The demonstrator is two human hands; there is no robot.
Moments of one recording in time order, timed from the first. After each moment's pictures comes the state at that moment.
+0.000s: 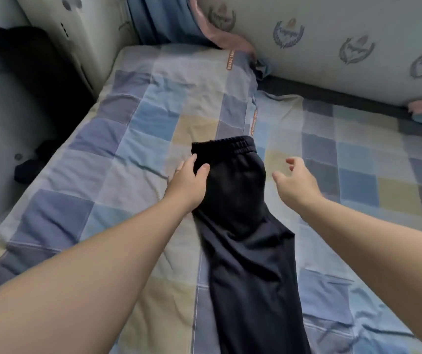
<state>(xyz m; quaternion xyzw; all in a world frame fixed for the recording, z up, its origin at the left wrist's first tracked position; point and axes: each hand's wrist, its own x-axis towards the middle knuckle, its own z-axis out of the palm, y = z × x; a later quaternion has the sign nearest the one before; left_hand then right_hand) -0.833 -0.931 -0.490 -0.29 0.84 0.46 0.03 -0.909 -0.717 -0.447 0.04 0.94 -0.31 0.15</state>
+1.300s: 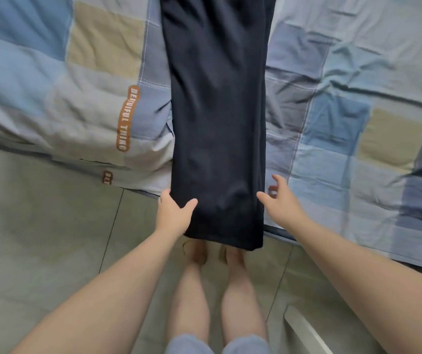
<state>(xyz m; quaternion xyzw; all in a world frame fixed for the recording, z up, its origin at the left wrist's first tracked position) -0.330 -0.589 -0.667 -0.53 0.67 0.47 0.22 -0.465 -0.366 -0.653 0.11 0.83 -0.30 0.46</state>
